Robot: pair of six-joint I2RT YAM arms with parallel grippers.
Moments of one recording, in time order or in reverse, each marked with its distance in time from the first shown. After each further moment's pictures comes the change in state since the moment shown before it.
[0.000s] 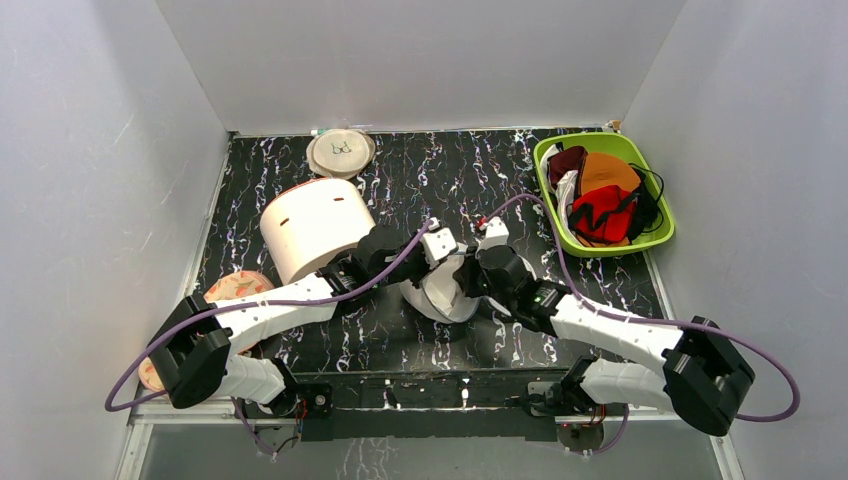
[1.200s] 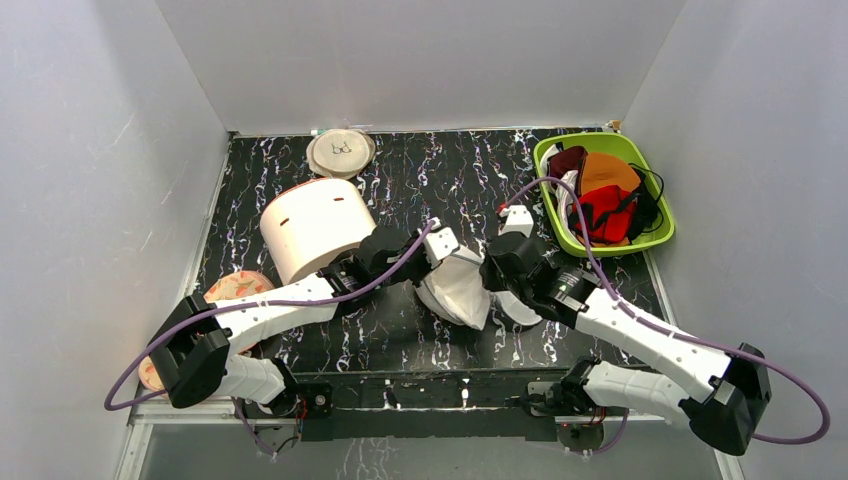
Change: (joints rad) left arm -0.012 0.001 0.013 -0.022 -0.072 0.013; right arm 0.000 -0.146 0.249 -0.558 0.150 0.076
